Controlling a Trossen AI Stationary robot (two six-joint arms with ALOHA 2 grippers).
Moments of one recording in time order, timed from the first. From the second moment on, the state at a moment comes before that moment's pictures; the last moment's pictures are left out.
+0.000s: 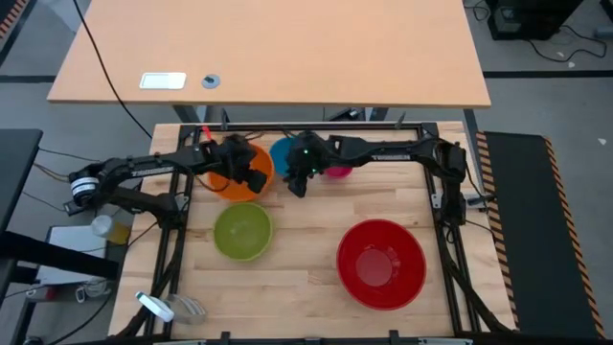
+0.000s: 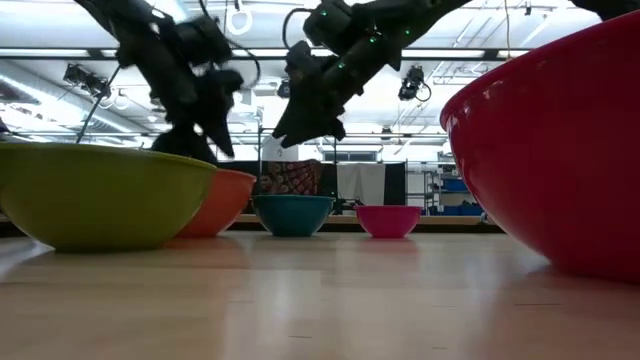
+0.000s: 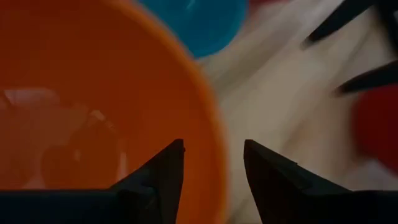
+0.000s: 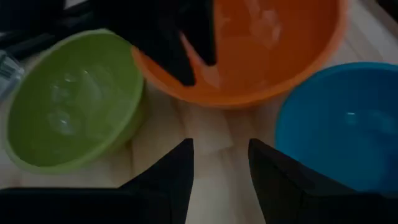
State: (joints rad) left arm 0.43 1.17 0.77 -0.46 0.17 -0.60; right arm -0.24 1.95 1.55 -0.35 -0.18 0.18
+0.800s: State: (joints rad) left arm 0.31 0.70 0.77 -0.59 -0.11 -0.78; right arm -0.18 2.34 2.13 -0.63 0.08 0.15
